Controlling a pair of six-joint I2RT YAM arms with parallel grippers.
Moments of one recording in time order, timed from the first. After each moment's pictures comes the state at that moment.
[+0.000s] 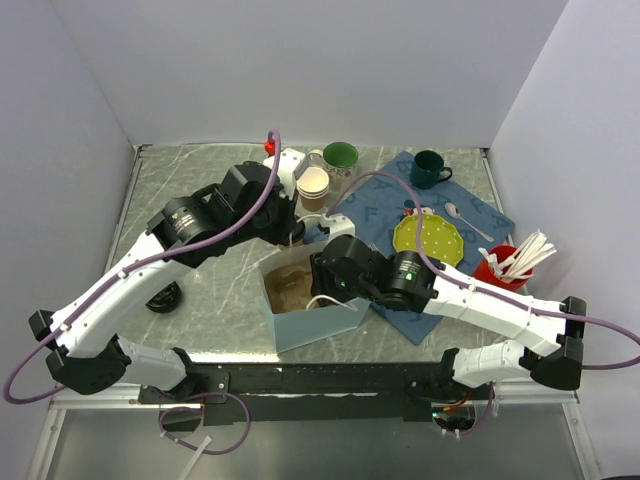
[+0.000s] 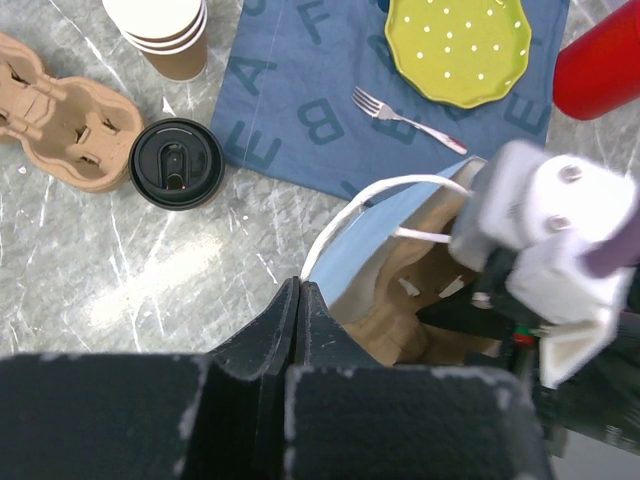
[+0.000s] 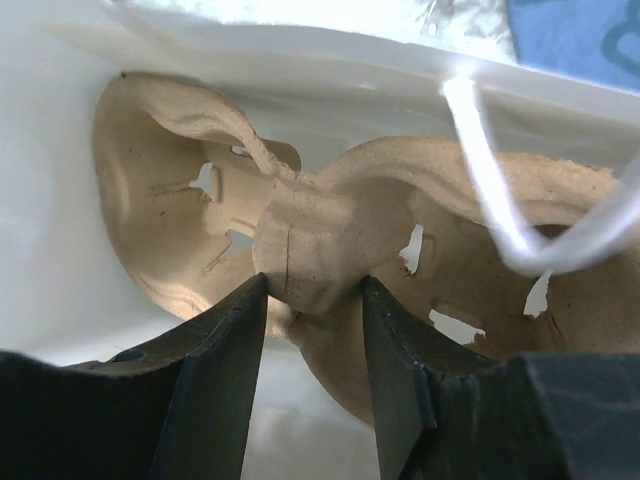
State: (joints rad) left arm -0.91 1.33 1.71 -0.99 -0.21 -0.32; right arm 1.16 1.26 1.27 -0.82 0.27 0.67
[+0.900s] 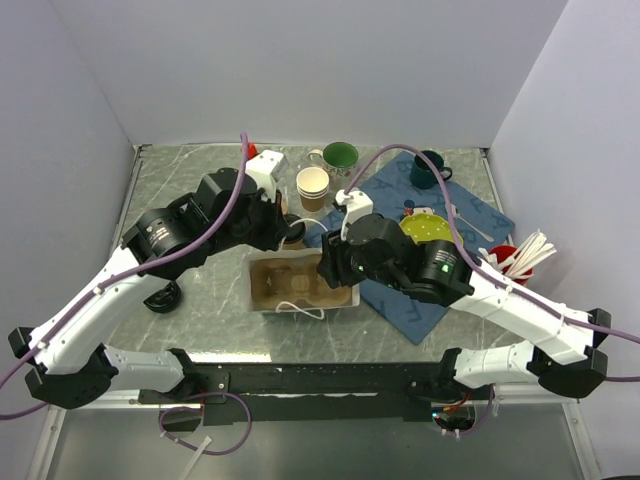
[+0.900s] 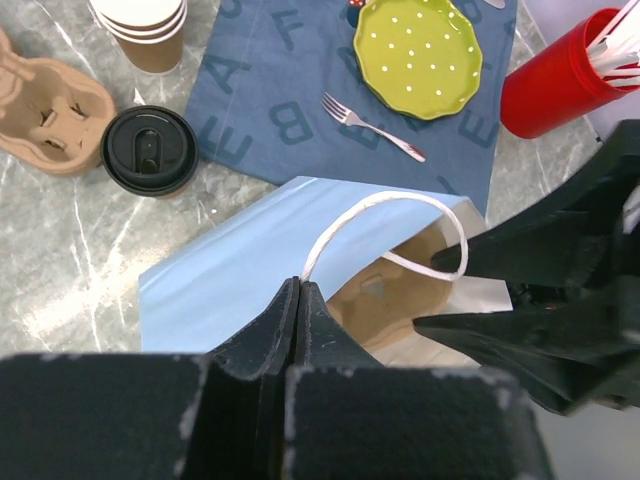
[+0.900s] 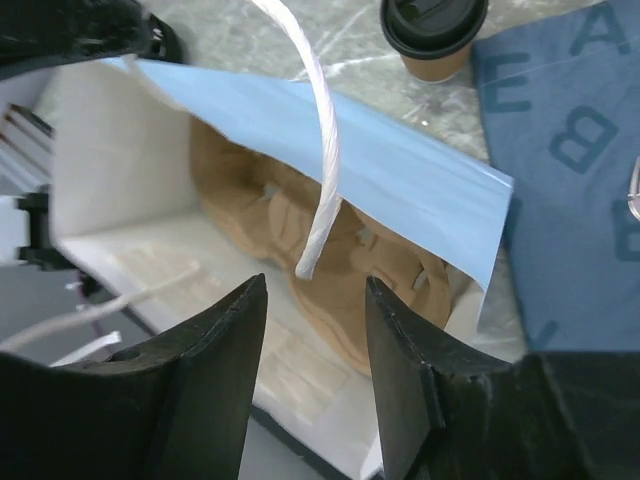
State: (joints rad) left arm -0.90 1.23 1.66 -0.97 -0.16 -0.41; right arm 1.11 1.18 1.40 -0.83 0.27 0.55
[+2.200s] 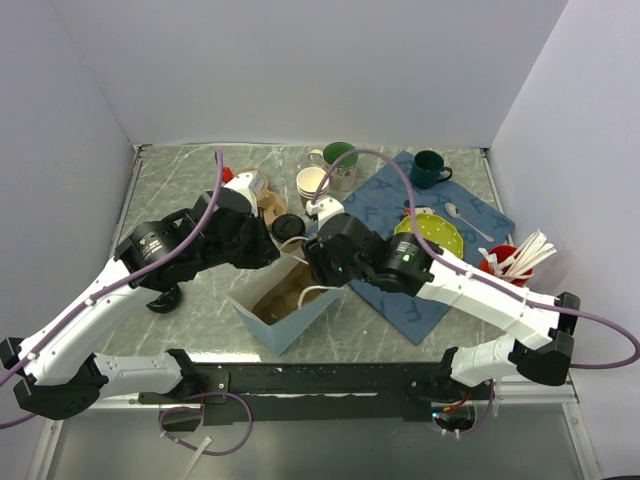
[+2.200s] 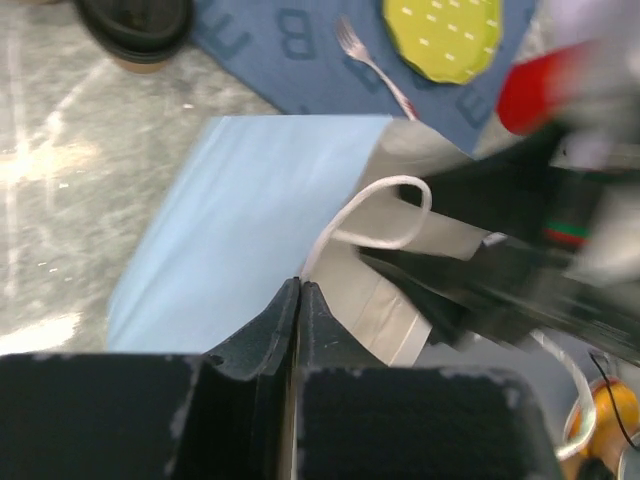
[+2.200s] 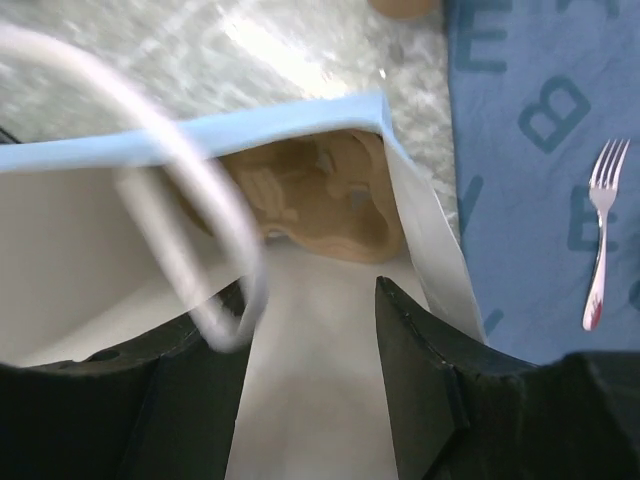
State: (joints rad) left arm -0.90 1.14 1.53 -1.07 -0.15 -0.74; right arm 1.09 1.33 1.38 -0.86 0.26 0.41
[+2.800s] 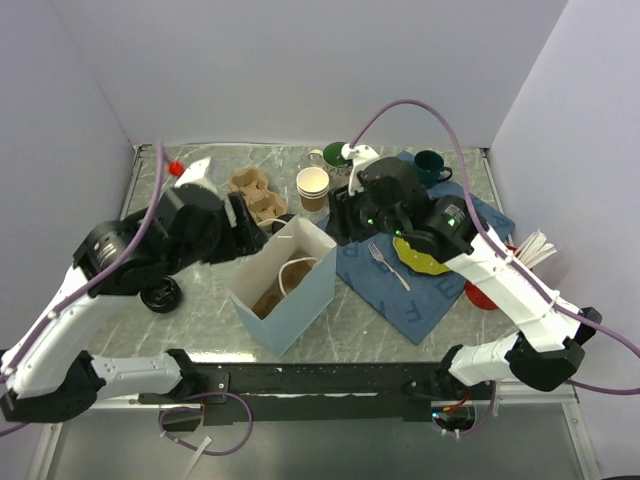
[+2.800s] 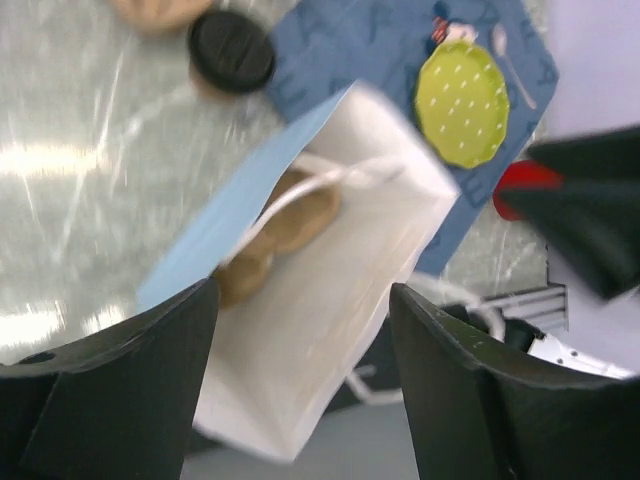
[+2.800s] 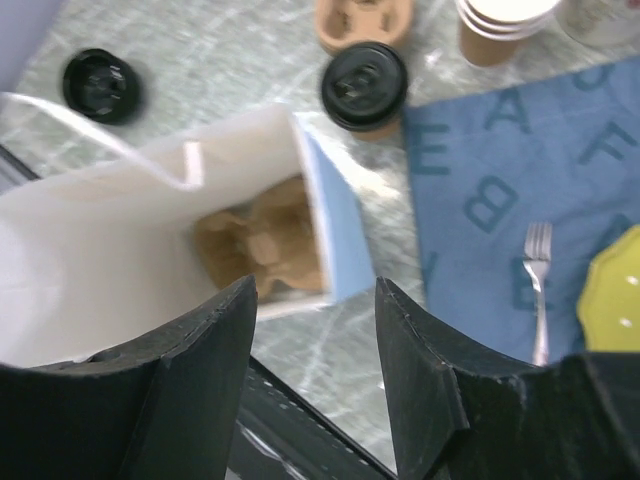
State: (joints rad) left arm -0.89 1.15 1.74 -1.26 -0.36 -0.88; right arm 0.87 1.33 1.66 -0.92 0.09 0.30
